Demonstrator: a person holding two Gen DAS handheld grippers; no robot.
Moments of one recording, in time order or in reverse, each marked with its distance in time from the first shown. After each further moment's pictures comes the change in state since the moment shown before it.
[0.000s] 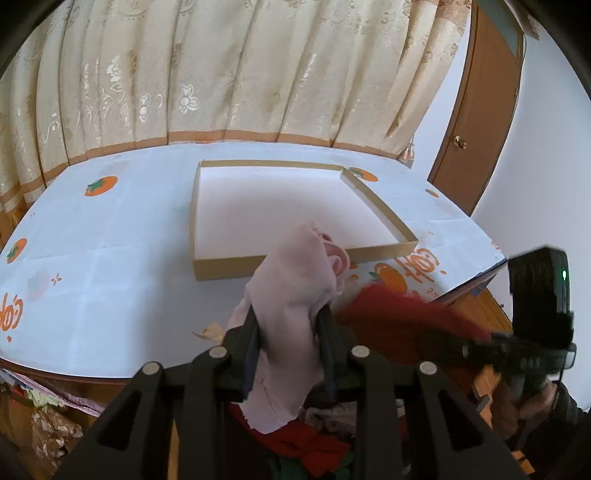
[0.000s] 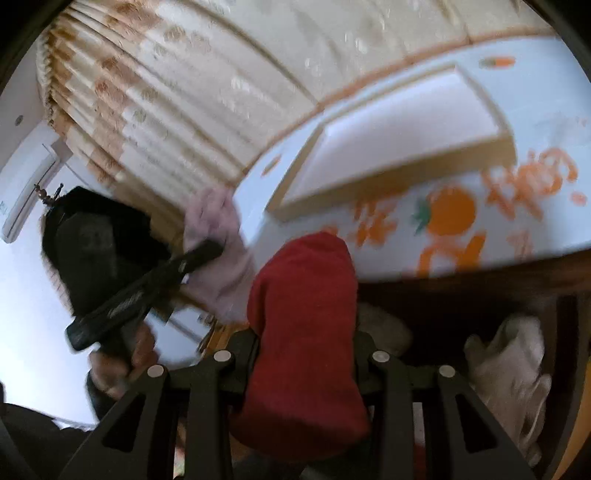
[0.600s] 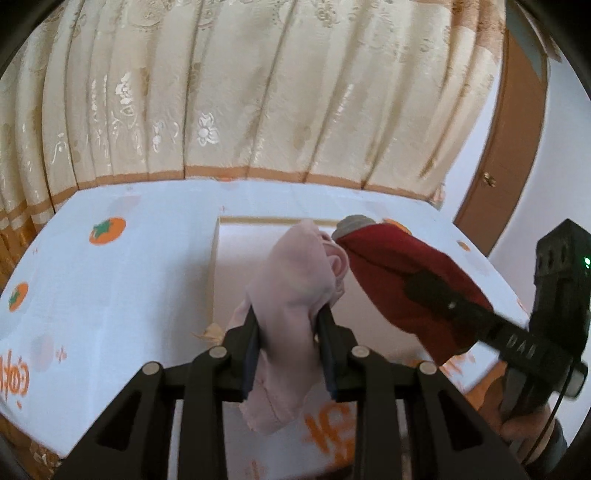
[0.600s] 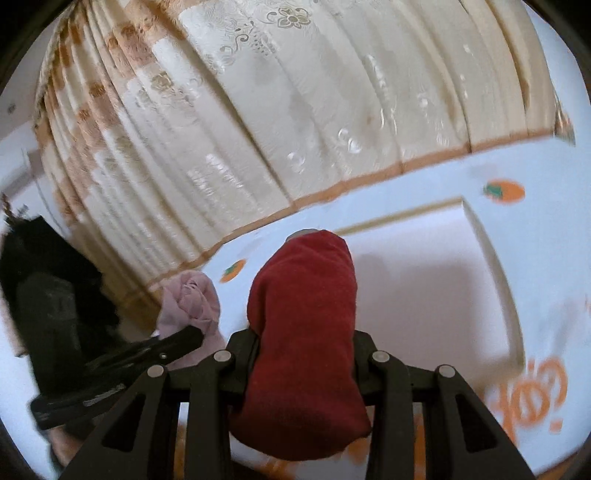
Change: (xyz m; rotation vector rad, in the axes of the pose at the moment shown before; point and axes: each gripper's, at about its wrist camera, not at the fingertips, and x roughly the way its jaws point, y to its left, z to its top) left arm 0.044 0.022 0.097 -0.066 -0.085 0.080; right arm 0.039 0.026 0.136 -0.098 -0.261 -0.228
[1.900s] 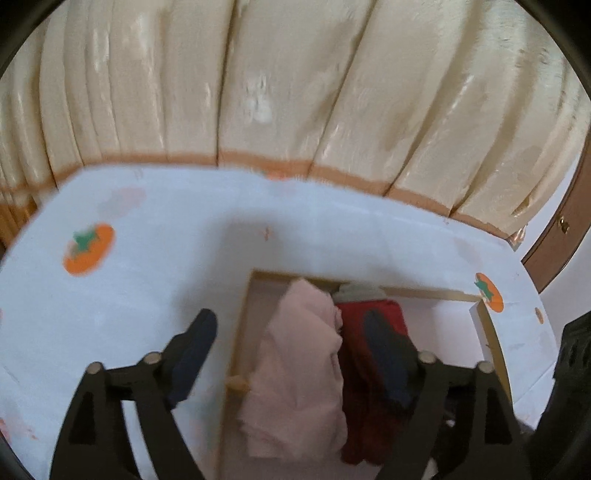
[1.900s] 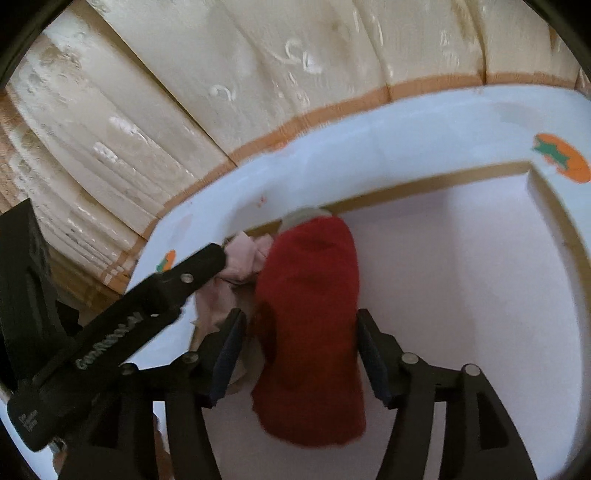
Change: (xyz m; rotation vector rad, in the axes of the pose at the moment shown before) left arm 0.147 0.046 0.089 -0.158 0.066 0.180; right arm 0.165 -0.040 0.048 0.143 0.271 -0.116
